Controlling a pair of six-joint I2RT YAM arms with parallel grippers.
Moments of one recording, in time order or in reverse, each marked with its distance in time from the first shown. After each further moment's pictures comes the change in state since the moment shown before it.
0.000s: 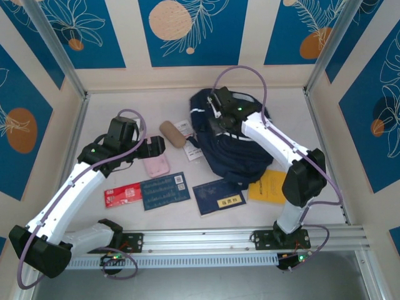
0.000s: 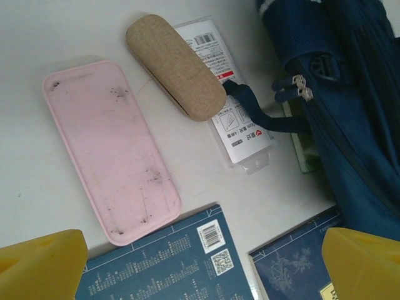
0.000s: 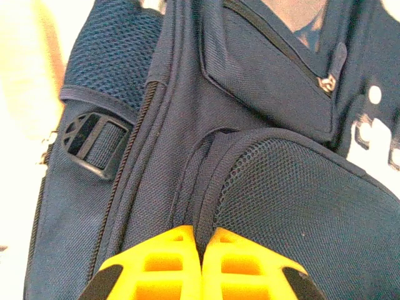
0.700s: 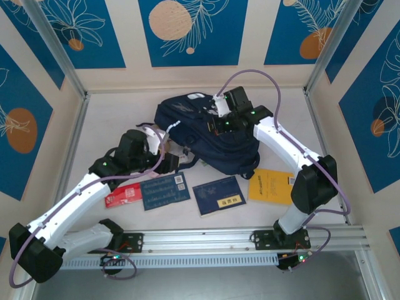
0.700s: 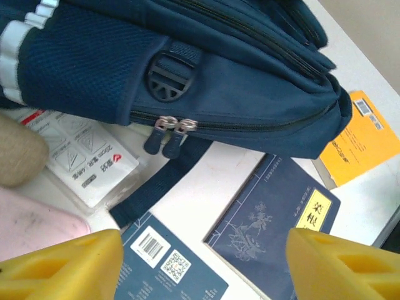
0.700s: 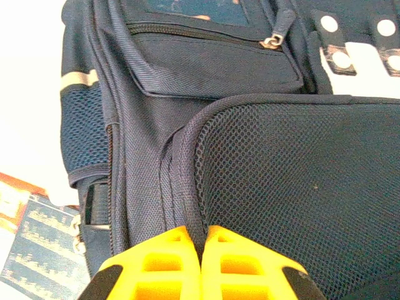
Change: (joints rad) left arm -0.150 -0.063 -0.212 0.303 0.217 0.267; right arm -0.119 -0.091 -0.141 0.185 -0.472 0.076
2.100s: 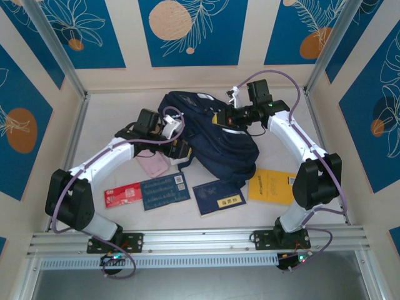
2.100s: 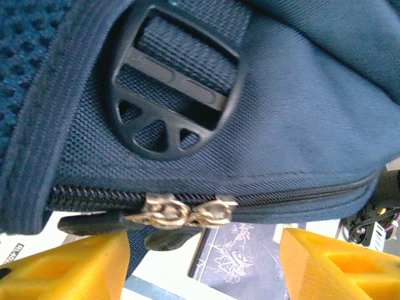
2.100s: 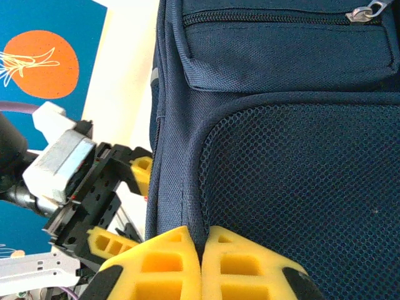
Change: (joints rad) left arm 0.148 0.490 0.220 0.030 0.414 0.190; right arm -0.195 0.020 0.005 0.016 -0.553 0.205
